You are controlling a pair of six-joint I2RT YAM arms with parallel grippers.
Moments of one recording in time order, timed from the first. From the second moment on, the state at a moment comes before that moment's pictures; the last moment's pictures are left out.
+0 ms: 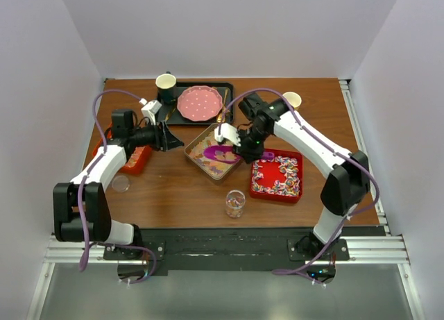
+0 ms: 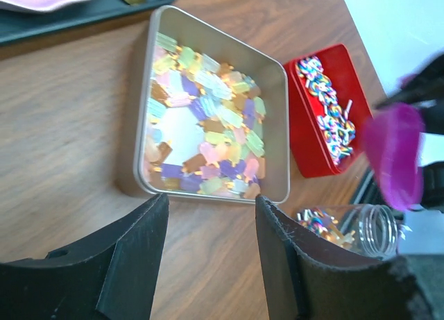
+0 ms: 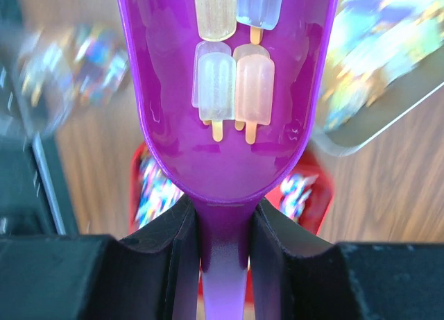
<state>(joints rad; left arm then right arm) 0.02 1.41 0.87 -0.14 0.91 -0.14 0.62 1.75 1.63 -1.20 -0.34 -0.93</state>
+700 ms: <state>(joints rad) 0.05 1.39 0.88 -0.19 0.79 -0.09 0.85 1.46 1.43 -1.36 0.14 -1.23</state>
